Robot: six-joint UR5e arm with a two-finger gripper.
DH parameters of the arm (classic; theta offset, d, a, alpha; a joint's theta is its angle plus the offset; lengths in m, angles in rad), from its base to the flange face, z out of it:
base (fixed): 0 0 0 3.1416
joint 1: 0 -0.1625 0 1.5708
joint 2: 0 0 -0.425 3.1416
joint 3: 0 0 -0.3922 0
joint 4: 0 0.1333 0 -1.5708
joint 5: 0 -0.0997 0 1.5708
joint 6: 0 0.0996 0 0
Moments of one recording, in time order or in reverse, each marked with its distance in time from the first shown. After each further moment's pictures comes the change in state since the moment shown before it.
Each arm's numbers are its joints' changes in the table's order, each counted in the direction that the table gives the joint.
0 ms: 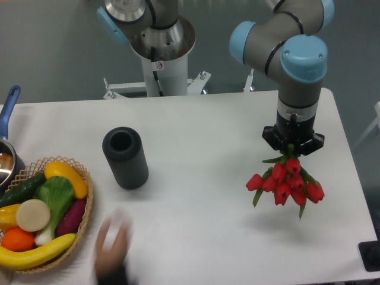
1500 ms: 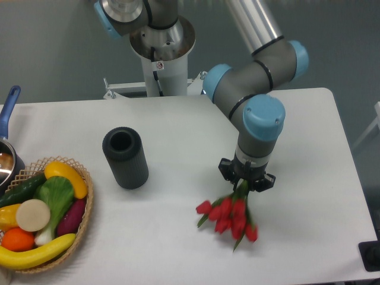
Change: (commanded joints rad) arm 0.132 0.130 -0.024 0.015 0.081 -0.077
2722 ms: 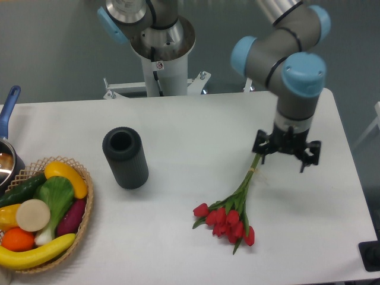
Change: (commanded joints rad) arm -0.261 -0.135 -0.026 0.038 -0.006 0.236
